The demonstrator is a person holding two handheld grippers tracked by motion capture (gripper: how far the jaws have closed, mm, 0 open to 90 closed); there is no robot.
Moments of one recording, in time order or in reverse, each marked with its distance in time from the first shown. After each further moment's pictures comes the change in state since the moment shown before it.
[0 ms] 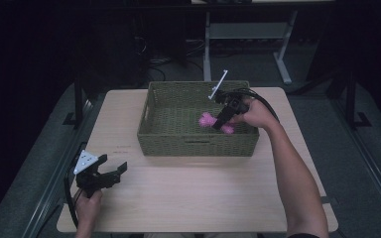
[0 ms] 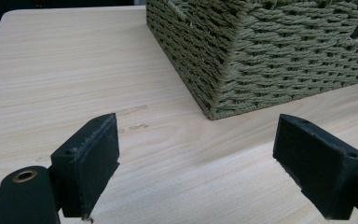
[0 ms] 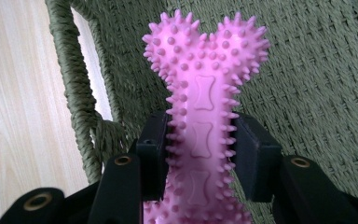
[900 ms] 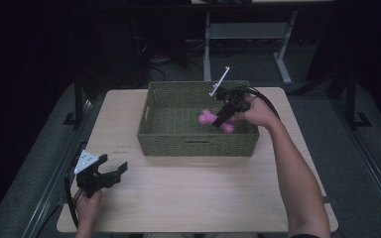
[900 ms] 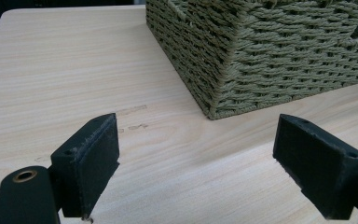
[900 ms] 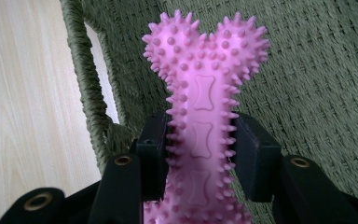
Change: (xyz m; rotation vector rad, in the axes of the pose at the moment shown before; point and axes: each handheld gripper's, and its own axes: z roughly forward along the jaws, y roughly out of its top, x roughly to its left) left arm -0.001 0.000 0.001 0.001 0.000 0.001; right arm 0.003 0.001 -0.012 -0.030 -0.012 -0.005
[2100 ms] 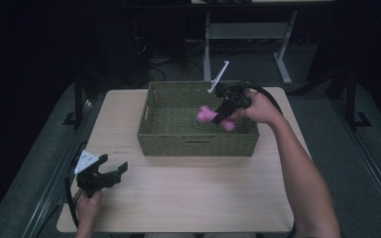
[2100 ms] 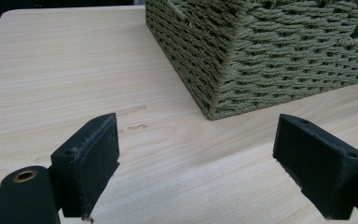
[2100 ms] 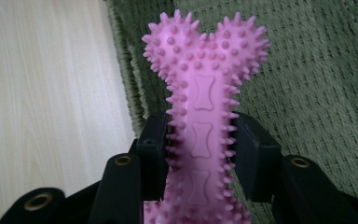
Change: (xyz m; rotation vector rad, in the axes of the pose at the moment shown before) left arm 0.000 0.000 0.000 0.002 0.000 0.001; right arm 0.024 0.011 -0.028 -0.004 -0.034 -0.065
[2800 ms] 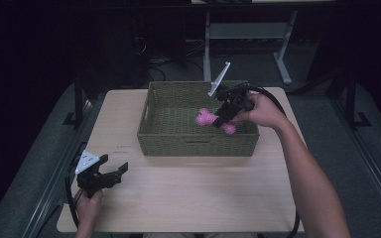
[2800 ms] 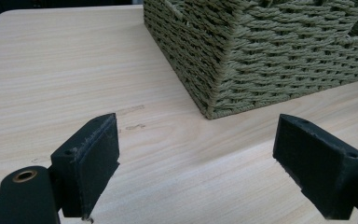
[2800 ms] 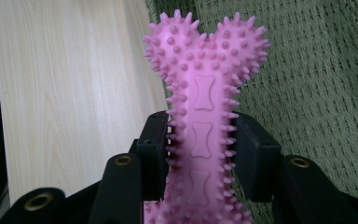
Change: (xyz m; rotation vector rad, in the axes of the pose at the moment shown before) left arm -0.001 0.000 0.000 -0.003 -0.001 0.004; right arm 0.025 -0.001 -0.014 -0.018 0.000 -0.052
